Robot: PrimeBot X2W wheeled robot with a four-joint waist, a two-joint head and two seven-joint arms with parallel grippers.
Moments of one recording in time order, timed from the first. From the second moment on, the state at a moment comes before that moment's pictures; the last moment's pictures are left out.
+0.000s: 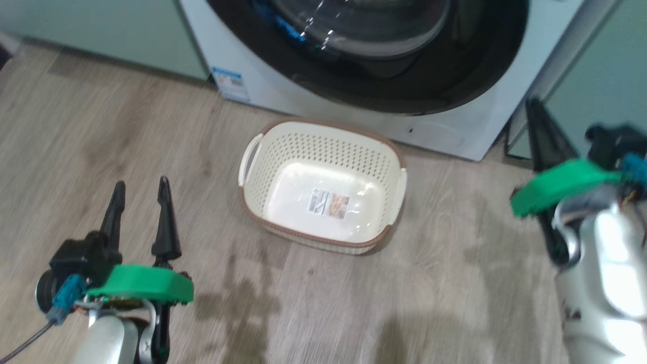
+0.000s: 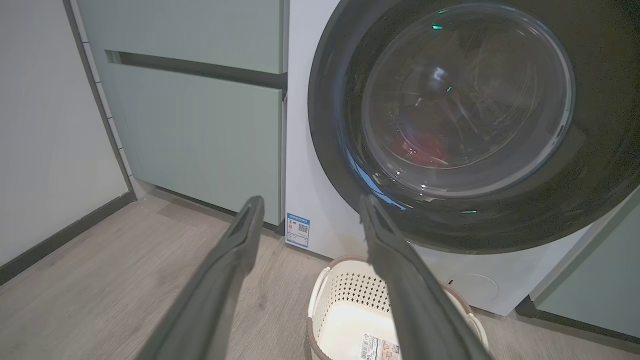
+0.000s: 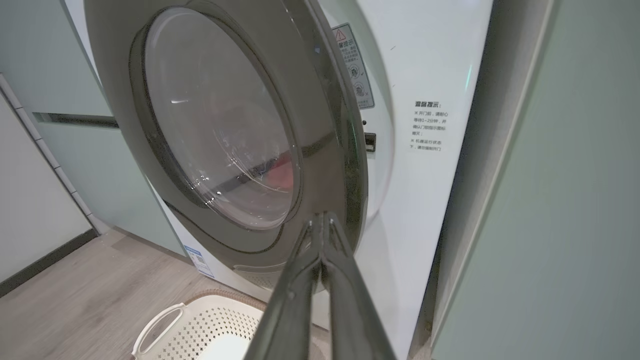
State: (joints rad) left arm -0.05 0.19 -0.15 0.00 -0.37 0.17 -0.25; right arm -0.35 -0.06 -0.10 0.26 0.13 0.13 -0.07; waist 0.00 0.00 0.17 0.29
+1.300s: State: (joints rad) left arm -0.25 0.04 -0.07 0.05 -0.32 0.03 -0.25; right arm -1.04 -0.22 -0.08 0.84 0.06 0.14 -0.16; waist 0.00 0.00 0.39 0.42
